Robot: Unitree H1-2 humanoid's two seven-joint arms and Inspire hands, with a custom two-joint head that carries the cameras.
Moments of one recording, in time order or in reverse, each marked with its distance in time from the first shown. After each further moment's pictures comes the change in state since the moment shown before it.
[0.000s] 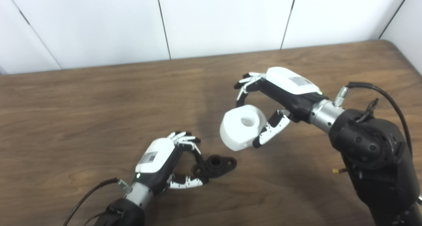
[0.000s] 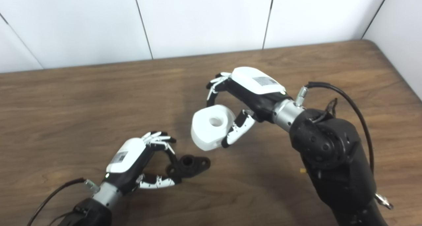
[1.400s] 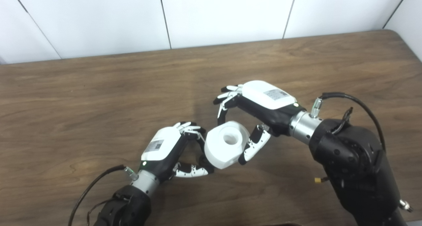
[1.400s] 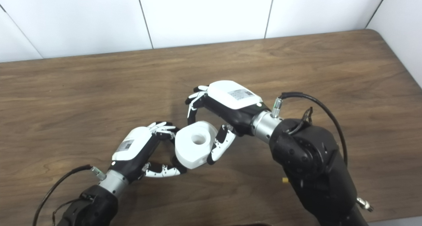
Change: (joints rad) left arm -0.016 -0.020 -0.026 -0.032 0.016 0.070 -0.039; right arm 0.061 0.063 0.099 -0.013 -0.078 -0.074 0.026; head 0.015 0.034
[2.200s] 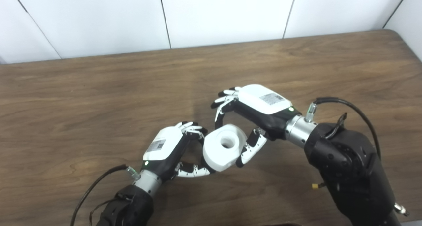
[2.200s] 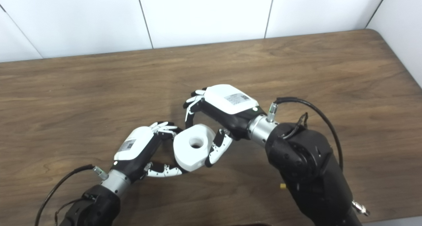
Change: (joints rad) left arm 0.000 -0.013 -0.005 -0.003 0.014 0.012 -0.004; right arm 0.023 0.019 0.015 0.030 -0.002 -0.051 -0.038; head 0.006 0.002
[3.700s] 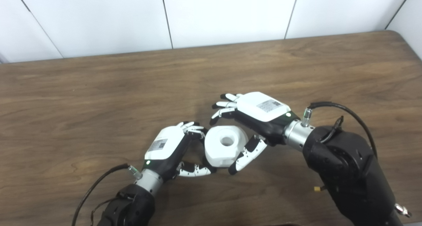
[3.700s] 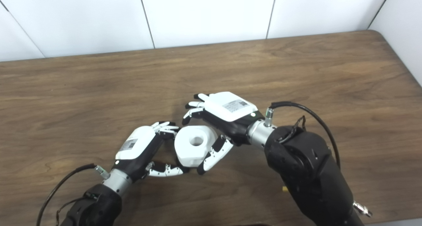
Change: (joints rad) left arm 0.000 -0.003 -0.001 -0.005 0.008 0.008 -0.005; right arm 0.004 -0.021 0.028 0.027 -0.064 -0.057 0.044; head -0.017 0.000
